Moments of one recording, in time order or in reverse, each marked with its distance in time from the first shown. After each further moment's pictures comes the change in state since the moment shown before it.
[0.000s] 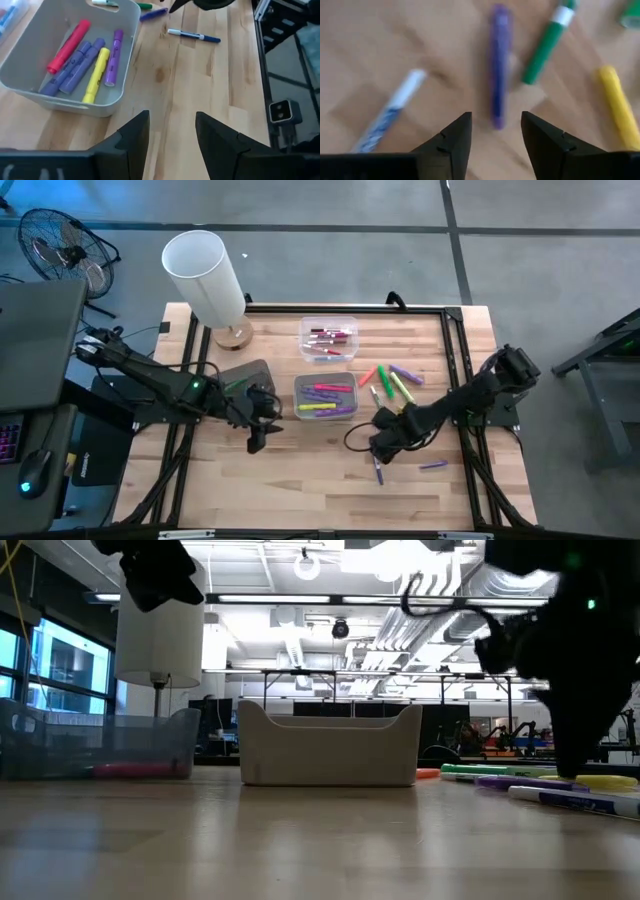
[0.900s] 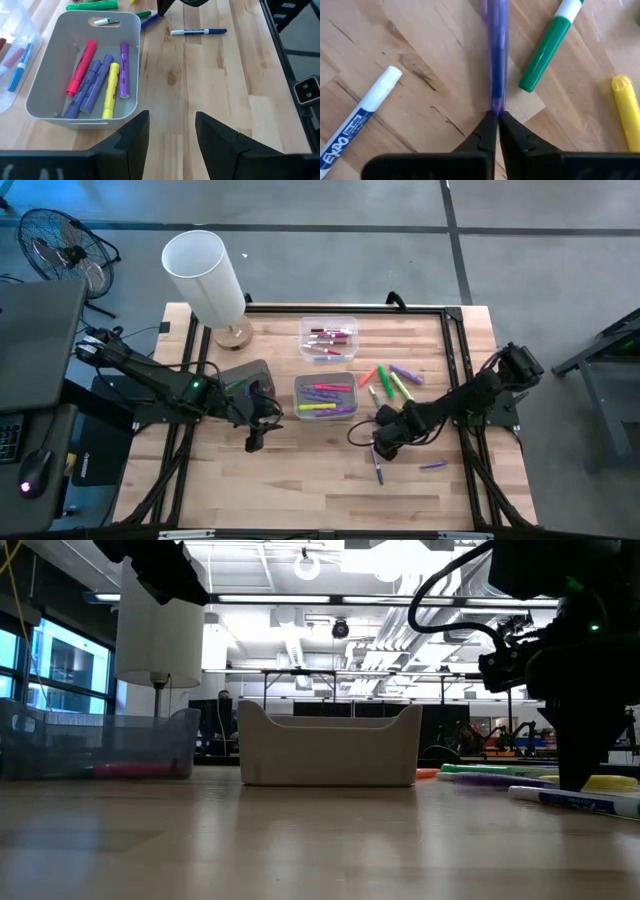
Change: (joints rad) left arm 0.001 0.000 0.000 -0.004 -0.038 0.222; right arm -0.010 -0.005 -0.125 0.177 -0.069 -0.060
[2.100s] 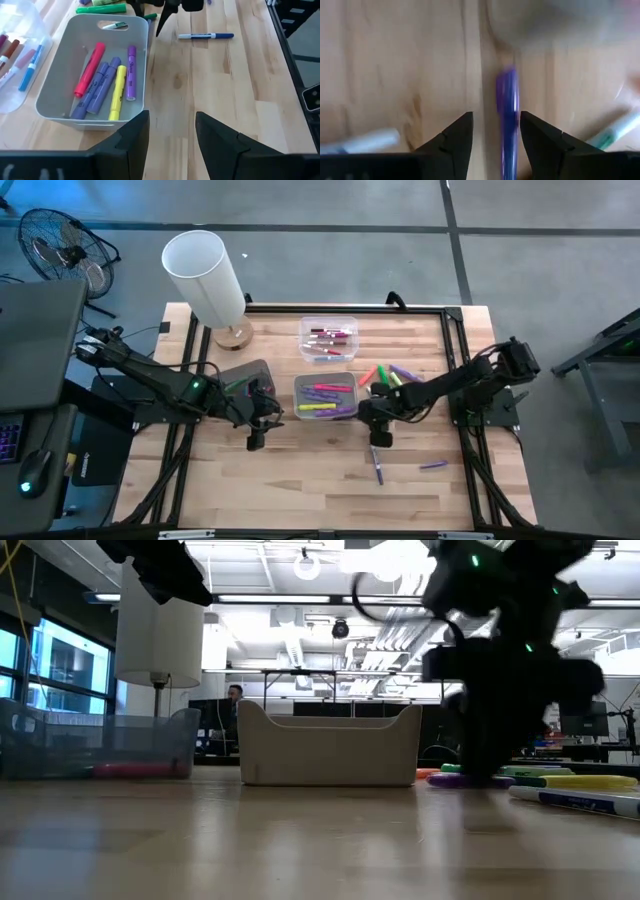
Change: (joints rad) left arm 0.000 0.000 0.000 0.004 -0.040 -0.018; right arm -0.250 -0.033 -0.026 0.280 -0.009 -0.887
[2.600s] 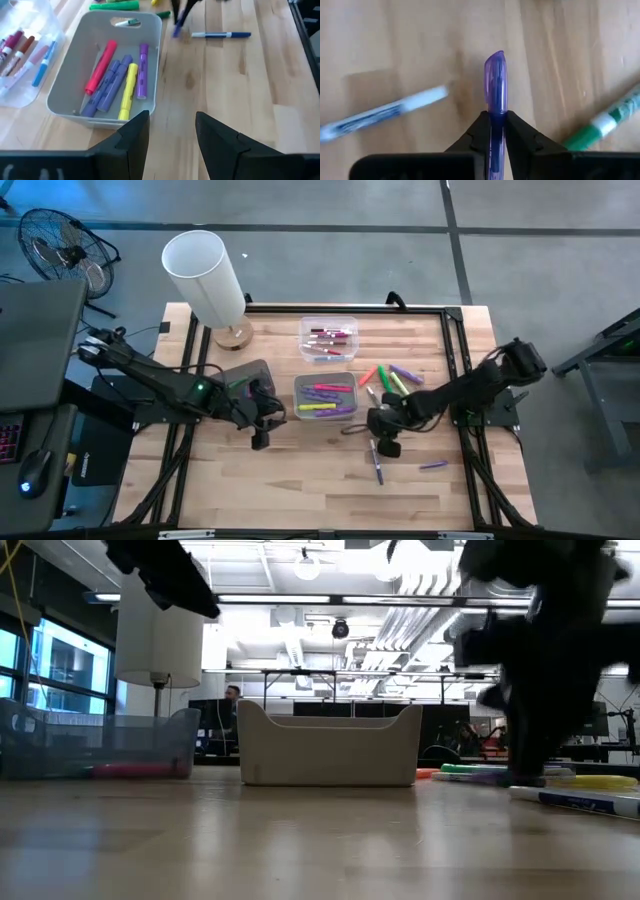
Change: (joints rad) left arm 0.000 0.038 -0.002 0.010 -0.057 -0.016; right arm 0.122 -0.061 -0.028 -0.078 -0.028 0.236
